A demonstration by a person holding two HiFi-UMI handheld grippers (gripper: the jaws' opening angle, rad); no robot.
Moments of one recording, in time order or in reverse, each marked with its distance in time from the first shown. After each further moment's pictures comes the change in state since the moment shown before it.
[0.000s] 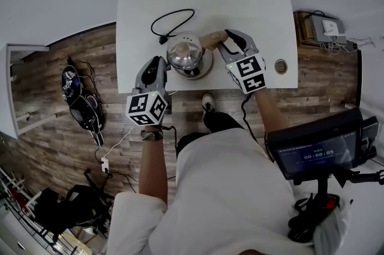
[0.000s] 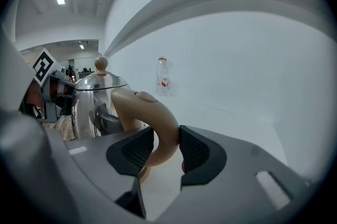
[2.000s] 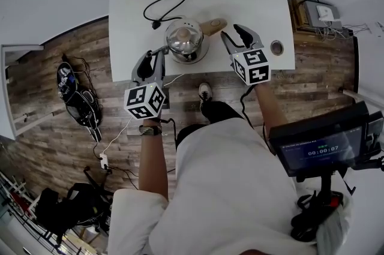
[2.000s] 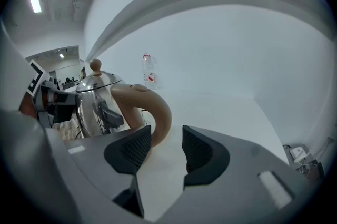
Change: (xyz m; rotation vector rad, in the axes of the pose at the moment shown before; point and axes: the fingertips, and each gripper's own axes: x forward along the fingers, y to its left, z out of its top) left arm 0.007 0.001 -0.028 -0.009 0.080 0.027; right arm -0.018 -0.030 -0.050 0.195 0.063 -0.108
